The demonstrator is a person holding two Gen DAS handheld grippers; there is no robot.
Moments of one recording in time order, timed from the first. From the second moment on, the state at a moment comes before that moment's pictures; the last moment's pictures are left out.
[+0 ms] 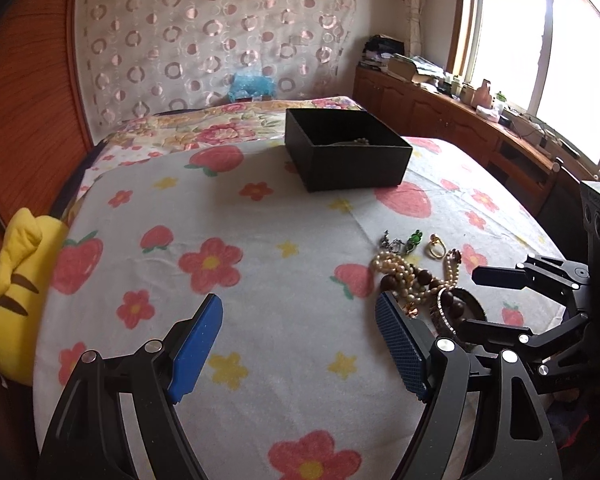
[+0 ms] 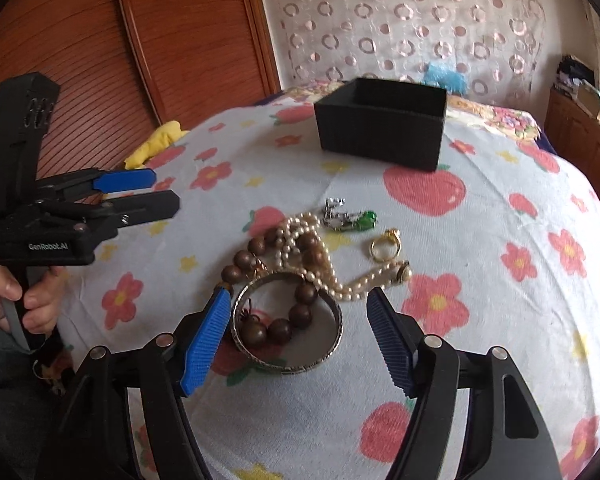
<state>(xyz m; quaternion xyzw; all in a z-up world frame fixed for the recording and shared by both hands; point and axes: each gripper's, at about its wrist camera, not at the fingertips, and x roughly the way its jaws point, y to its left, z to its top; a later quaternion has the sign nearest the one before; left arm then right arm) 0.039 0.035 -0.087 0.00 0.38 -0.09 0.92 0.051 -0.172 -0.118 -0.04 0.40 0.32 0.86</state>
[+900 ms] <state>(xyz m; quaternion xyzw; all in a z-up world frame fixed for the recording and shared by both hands) 0.045 0.003 -0.107 0.01 0.40 -0.13 0.91 0.036 -0.193 -0.108 -0.06 0.38 0.32 0.87</state>
